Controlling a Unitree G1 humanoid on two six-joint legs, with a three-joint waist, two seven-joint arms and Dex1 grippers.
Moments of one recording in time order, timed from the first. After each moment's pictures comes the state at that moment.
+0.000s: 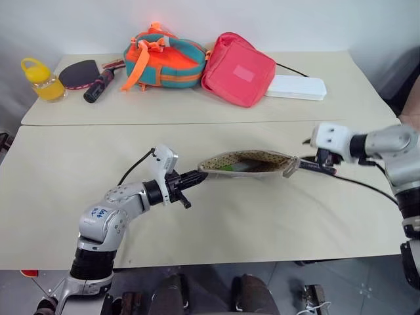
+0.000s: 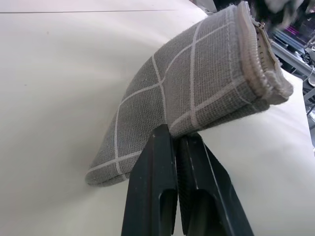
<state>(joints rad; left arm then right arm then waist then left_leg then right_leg) -0.37 0.39 0.02 -0.26 -0.58 0.82 -0.58 -0.88 -0.89 0.14 0.48 -0.09 -0.05 1.11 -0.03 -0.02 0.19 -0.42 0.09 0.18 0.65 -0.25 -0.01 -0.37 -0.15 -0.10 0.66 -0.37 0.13</state>
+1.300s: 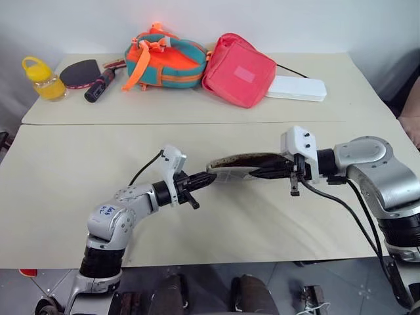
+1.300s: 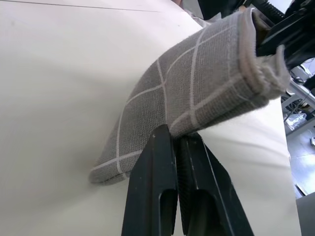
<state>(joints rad) -0.39 0.33 0.01 -0.27 -0.61 0.88 -0.56 -0.64 -0.82 0.13 -0.20 0.39 0.58 1.21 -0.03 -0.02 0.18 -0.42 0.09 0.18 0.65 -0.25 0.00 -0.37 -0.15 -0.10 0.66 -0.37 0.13</state>
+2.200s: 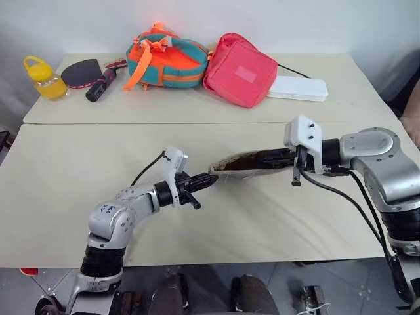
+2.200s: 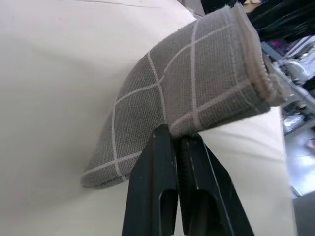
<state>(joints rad) -0.42 0.33 0.02 -0.28 -0.67 0.98 -0.53 -0.69 -0.84 0.16 -0.14 0.27 0.45 1.18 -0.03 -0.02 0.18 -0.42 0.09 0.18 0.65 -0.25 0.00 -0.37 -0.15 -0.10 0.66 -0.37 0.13</state>
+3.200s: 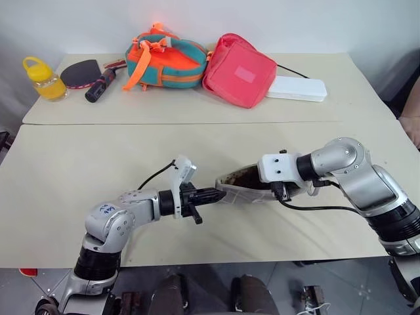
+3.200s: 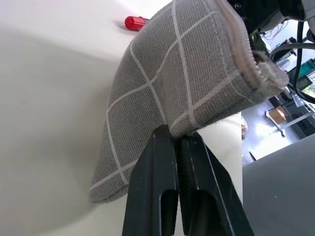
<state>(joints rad) -0.39 0.39 -0.05 -0.33 -0.74 1.04 -0.56 -0.72 -0.86 0.39 -0.14 0.01 0.33 1.27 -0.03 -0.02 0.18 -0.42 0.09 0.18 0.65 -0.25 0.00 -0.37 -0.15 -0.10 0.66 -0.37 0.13</state>
